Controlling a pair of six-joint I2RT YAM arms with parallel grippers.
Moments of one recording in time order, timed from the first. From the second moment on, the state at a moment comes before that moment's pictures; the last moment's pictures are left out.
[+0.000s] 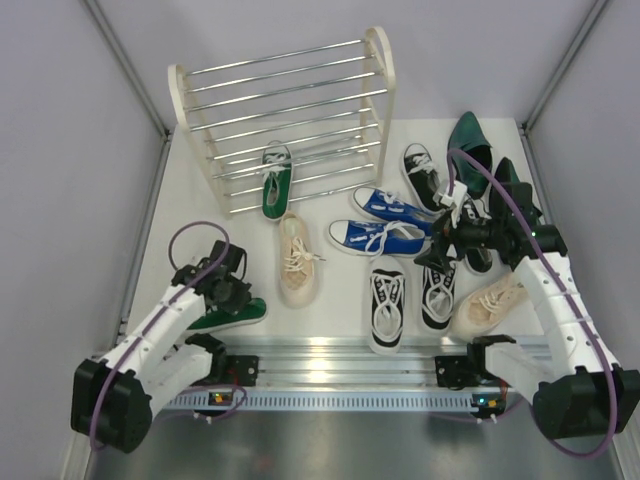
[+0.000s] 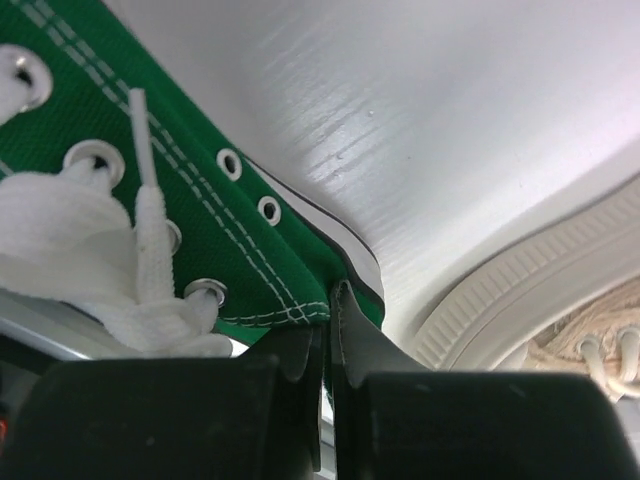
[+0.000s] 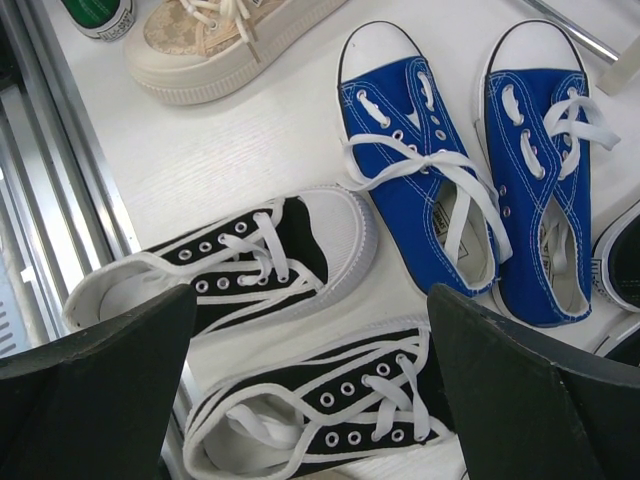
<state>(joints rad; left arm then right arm) -0.33 0.96 0.55 -0.87 -0.17 -1.38 0.09 1.00 0.94 -0.79 -0.87 -0.63</state>
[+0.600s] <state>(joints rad) -0.33 0.54 0.61 -0.64 0.17 -0.64 0.17 1.03 0.98 -0.81 -0.96 -0.56</state>
